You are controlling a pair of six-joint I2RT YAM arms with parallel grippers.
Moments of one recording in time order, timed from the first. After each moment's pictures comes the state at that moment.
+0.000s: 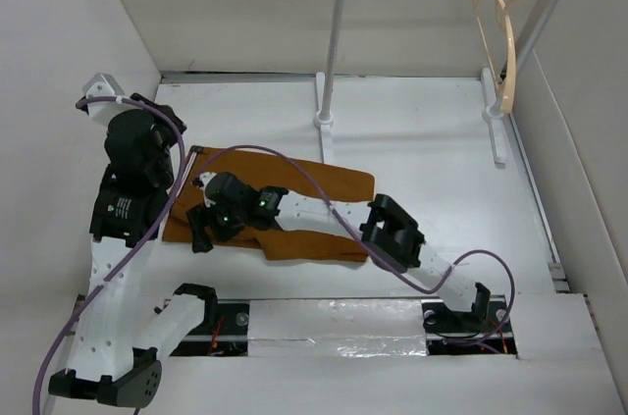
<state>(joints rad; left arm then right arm) -0.18 0.89 1.33 -0.61 -0.50 -0.60 1.20 2.44 2.14 -0.35 -0.19 0.59</state>
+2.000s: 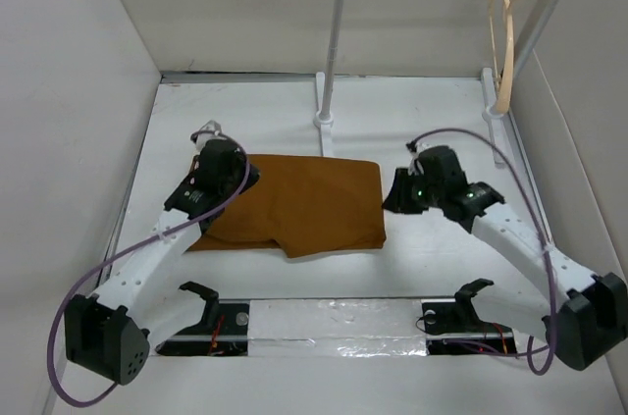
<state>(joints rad) -0.36 0.99 0.74 -0.41 -0.17 -0.88 0.48 1.11 0.73 -0.48 -0.22 0.48</state>
